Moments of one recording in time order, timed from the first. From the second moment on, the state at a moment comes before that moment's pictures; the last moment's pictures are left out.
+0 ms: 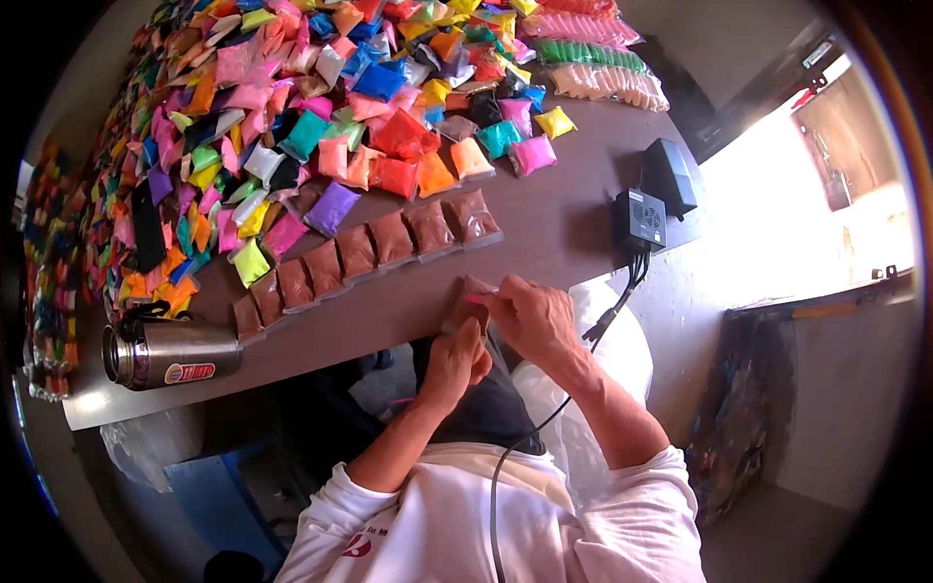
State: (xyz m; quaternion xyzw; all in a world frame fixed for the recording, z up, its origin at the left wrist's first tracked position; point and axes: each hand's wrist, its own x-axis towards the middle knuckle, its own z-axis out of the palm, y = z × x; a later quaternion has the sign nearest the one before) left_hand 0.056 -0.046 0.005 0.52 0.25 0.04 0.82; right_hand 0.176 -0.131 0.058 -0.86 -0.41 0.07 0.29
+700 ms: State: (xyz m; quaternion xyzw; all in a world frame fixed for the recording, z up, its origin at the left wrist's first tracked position) left_hand 0.058 -0.045 0.008 0.55 0.21 0.07 0.81; right_hand 0.185 -0.117 0.063 -0.85 -0.44 0.04 0.29
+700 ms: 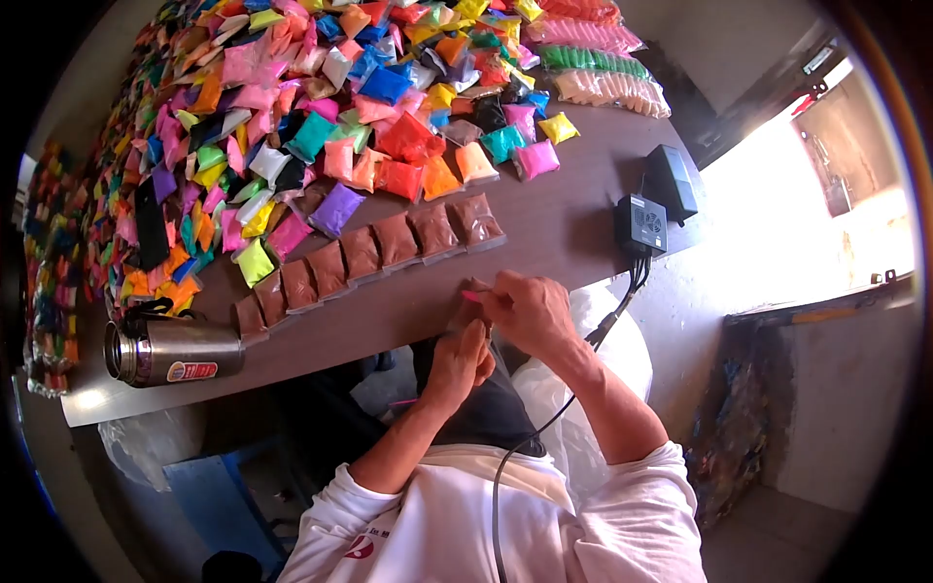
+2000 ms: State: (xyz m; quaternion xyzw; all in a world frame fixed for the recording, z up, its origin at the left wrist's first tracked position) left_hand 0.042 -0.050 -0.042 0.54 0.25 -0.04 0.80; right_hand 0.213 -0.149 0.060 -0.90 -0.23 0.09 0.35
